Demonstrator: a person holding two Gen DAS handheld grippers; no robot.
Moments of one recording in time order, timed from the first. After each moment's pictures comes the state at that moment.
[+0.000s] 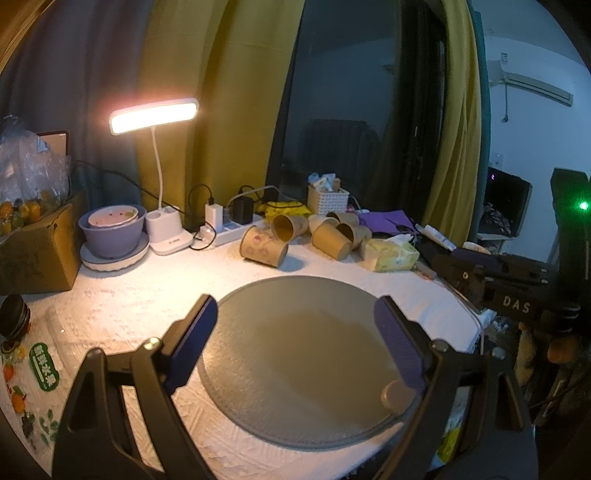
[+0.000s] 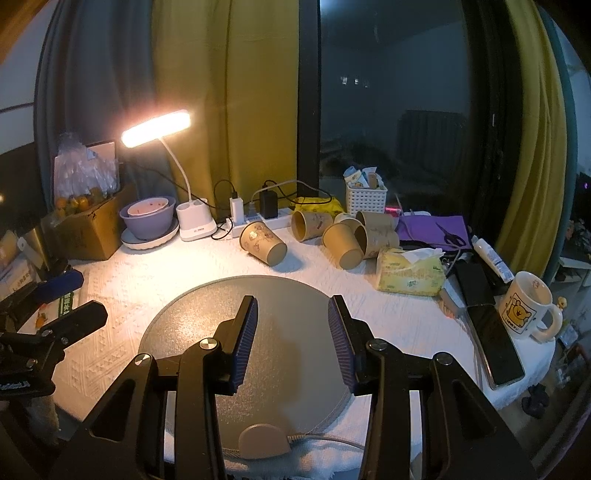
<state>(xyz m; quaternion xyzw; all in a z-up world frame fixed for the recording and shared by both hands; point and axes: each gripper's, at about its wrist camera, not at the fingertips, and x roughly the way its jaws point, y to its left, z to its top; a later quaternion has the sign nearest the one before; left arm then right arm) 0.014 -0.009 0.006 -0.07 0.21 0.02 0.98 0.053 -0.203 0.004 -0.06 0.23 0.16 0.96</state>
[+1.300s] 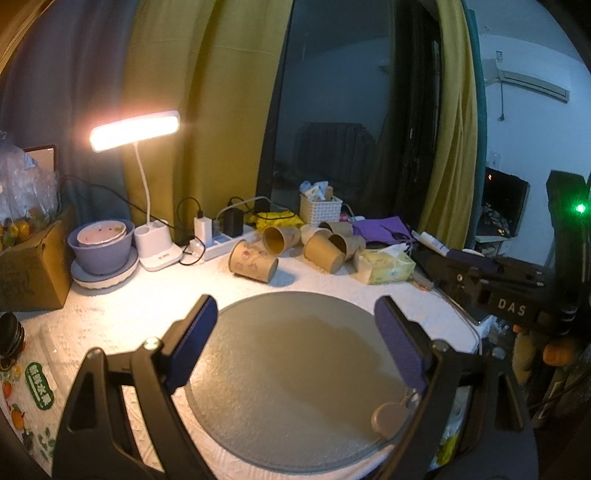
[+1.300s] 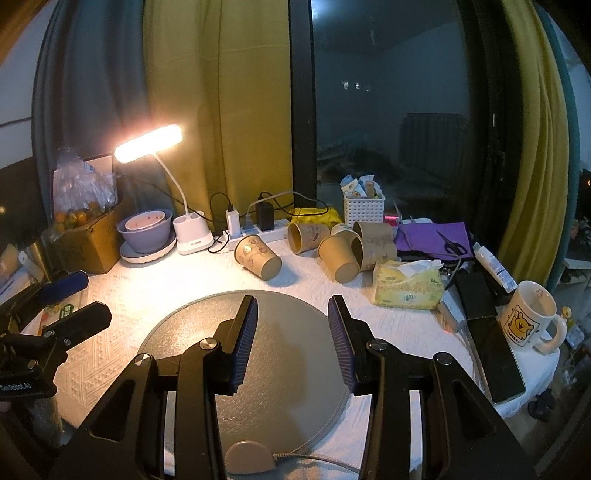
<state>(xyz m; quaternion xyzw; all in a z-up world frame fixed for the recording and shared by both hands) 0.041 -0.017 0.022 -0.07 0.20 0.01 0.98 0.069 -0.218 0.016 -0.05 0.22 0.16 0.96</state>
